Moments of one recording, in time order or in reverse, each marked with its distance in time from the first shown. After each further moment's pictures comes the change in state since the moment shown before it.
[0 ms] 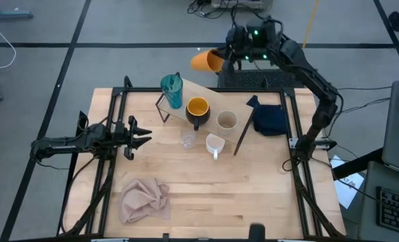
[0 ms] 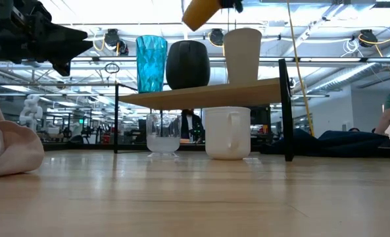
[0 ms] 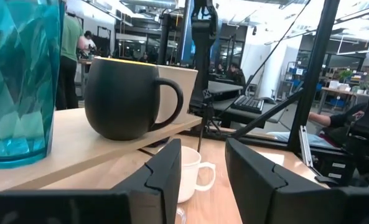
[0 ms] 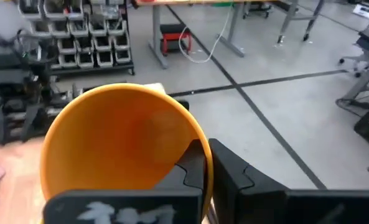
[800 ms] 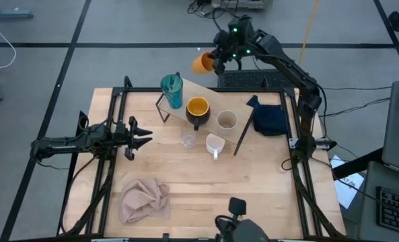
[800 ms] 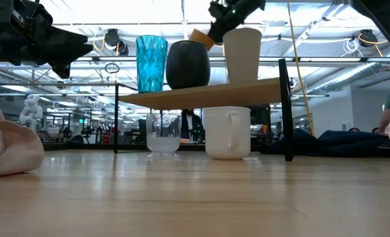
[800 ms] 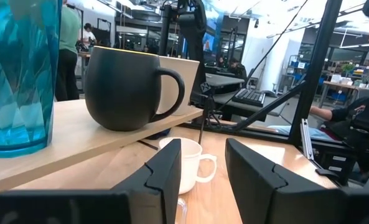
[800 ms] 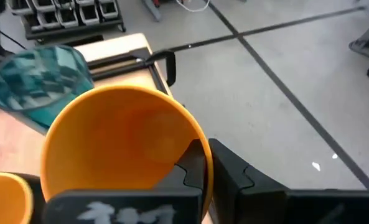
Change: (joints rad) left arm 0.000 0.000 0.000 -0.031 0.000 -0.003; right arm -0.098 0.214 0.078 -0.083 -0.050 -0.026
